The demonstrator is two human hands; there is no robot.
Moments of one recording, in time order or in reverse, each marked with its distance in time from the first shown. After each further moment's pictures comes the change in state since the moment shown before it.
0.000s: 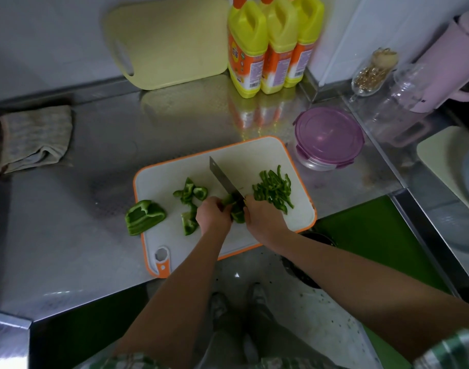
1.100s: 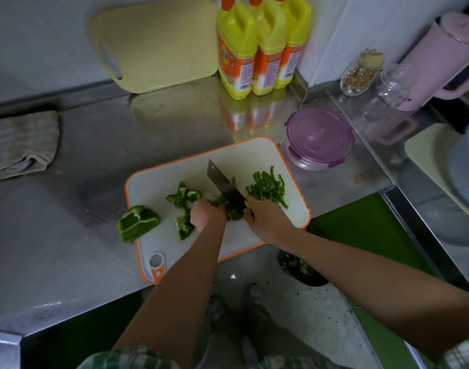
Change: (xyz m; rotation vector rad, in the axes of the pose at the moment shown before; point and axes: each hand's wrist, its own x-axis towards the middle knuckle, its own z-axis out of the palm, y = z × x) left_hand 0.012 0.011 0.003 -0.148 0.009 -0.203; right_hand -0.006 0.016 -0.016 0.081 0.019 -0.082
